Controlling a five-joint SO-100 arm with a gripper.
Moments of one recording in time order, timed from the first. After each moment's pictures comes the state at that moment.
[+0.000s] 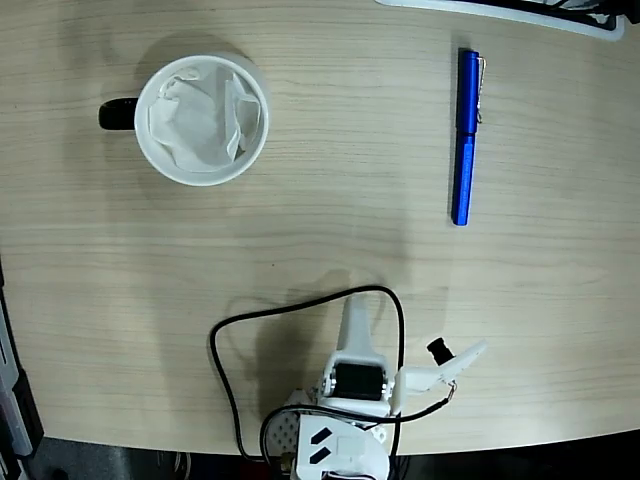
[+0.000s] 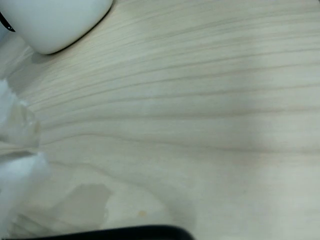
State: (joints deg) arm 3.2 189.2 173.3 68.6 -0.4
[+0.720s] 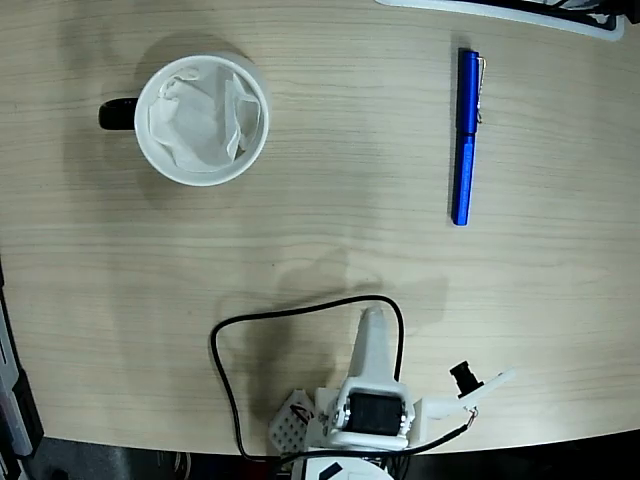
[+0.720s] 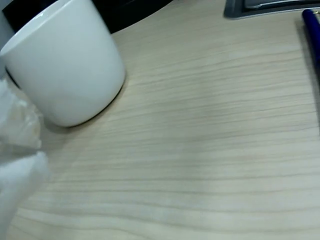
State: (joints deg) arm 4.7 165.9 149.7 65.8 -0.4
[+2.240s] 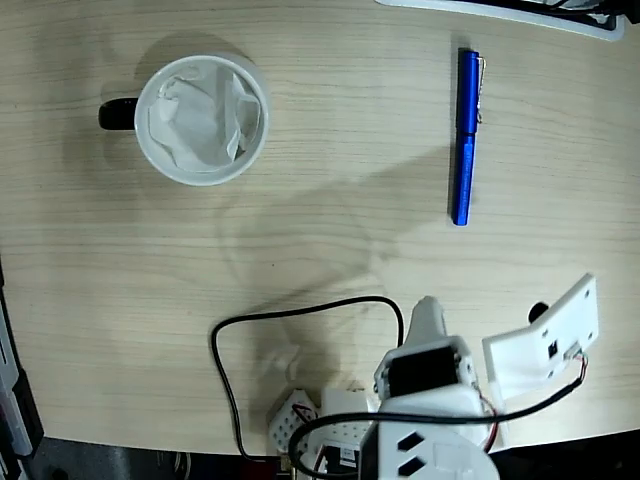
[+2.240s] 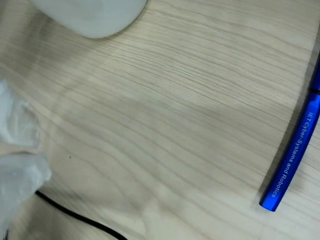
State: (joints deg) arm 12.0 102.9 83.8 94.2 -41.7
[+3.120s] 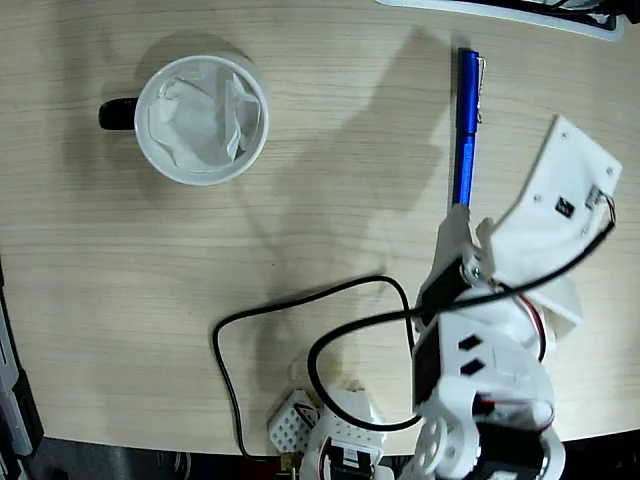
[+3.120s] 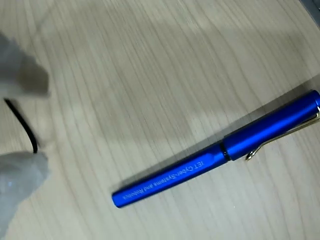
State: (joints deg) arm 14.4 83.8 68.6 86.7 -82.9
